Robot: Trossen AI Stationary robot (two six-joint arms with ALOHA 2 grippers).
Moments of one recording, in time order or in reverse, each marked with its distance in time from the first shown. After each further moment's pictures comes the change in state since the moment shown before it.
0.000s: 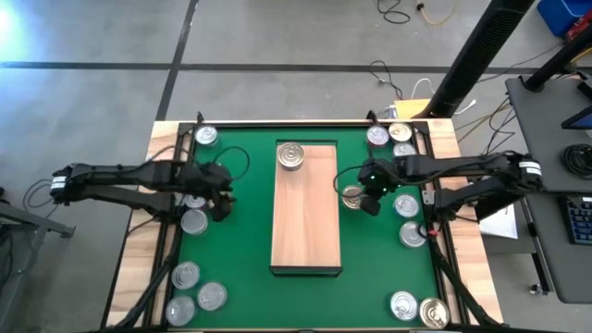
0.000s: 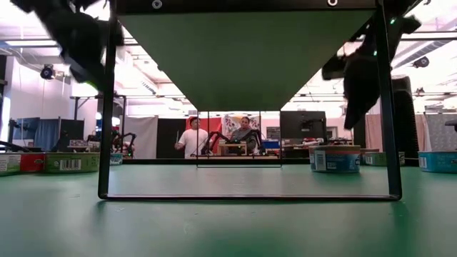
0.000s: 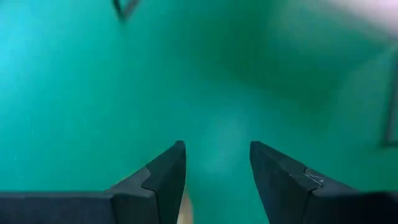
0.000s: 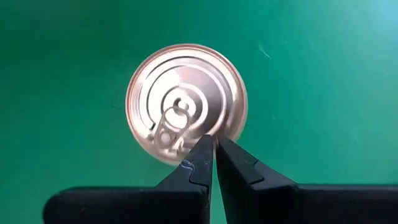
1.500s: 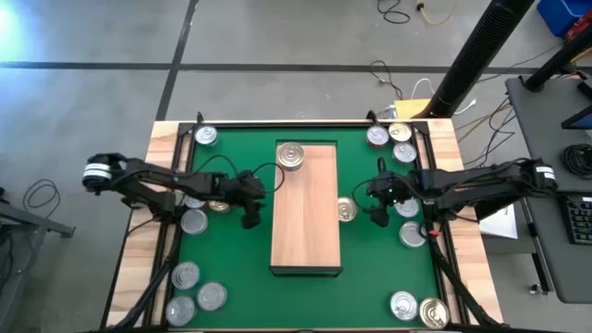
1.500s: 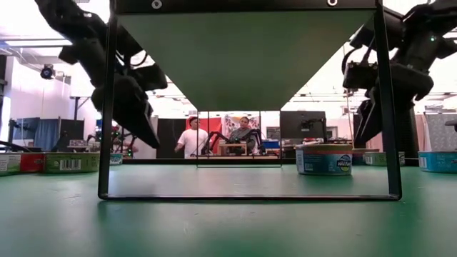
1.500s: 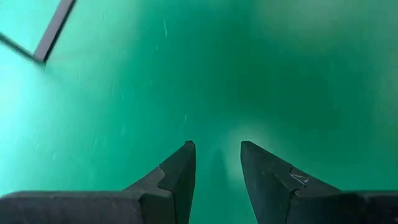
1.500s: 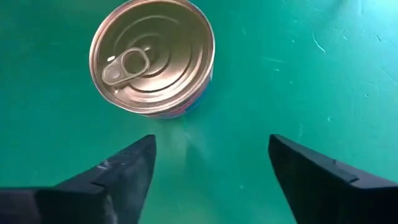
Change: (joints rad) left arm 0.001 0.492 -0.102 0.667 0.008 0.238; right arm 0.080 -0.220 -0.308 0.290 -0.040 0.009
